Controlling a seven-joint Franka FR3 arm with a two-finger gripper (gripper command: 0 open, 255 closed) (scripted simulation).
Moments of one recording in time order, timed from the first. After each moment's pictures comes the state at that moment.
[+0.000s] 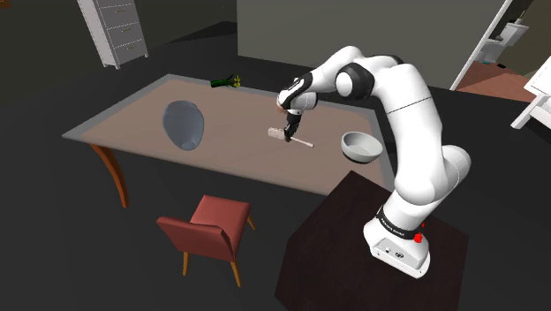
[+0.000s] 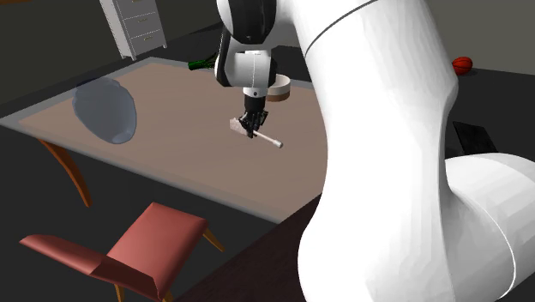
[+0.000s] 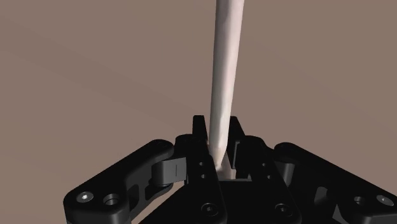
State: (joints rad) arm -0.24 0.83 -0.17 -1.59 0.34 2.31 -0.73
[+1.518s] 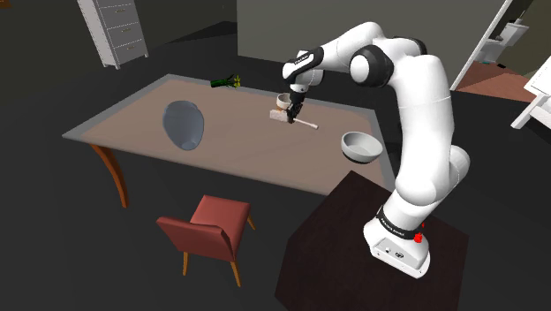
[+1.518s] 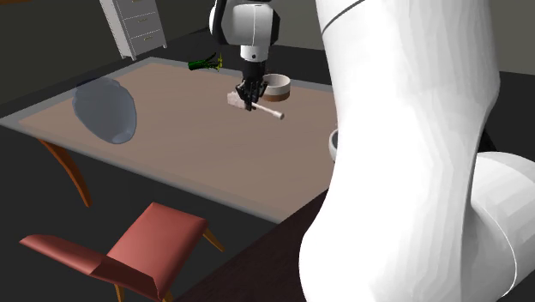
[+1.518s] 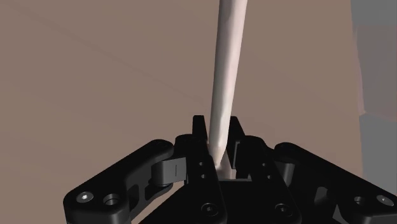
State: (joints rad) arm -0.22 0.62 -0.21 -1.60 0.28 2.12 -0.68
